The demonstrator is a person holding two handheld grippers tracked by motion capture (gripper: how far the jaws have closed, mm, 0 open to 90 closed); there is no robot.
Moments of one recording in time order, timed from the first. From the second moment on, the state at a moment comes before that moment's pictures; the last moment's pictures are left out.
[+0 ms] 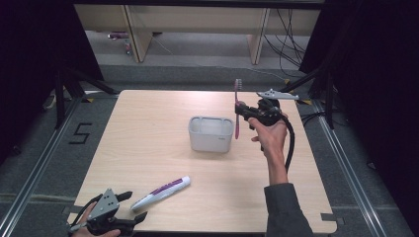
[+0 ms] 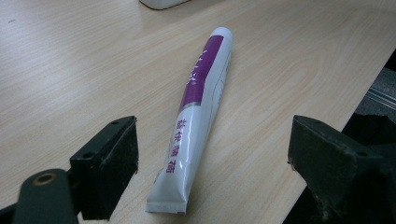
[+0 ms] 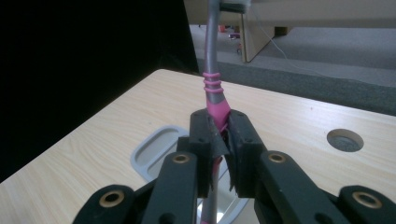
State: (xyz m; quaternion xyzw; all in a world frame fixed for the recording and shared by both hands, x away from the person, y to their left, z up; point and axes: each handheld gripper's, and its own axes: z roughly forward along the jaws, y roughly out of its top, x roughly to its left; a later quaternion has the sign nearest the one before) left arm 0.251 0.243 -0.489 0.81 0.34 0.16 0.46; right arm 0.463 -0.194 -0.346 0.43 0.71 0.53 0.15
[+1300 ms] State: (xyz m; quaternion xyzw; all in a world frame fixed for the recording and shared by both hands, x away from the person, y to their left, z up) left arm 0.250 0.240 -0.490 0.80 0.34 0.16 0.46; right arm 0.508 -0.172 -0.366 0.45 0.69 0.54 0.17
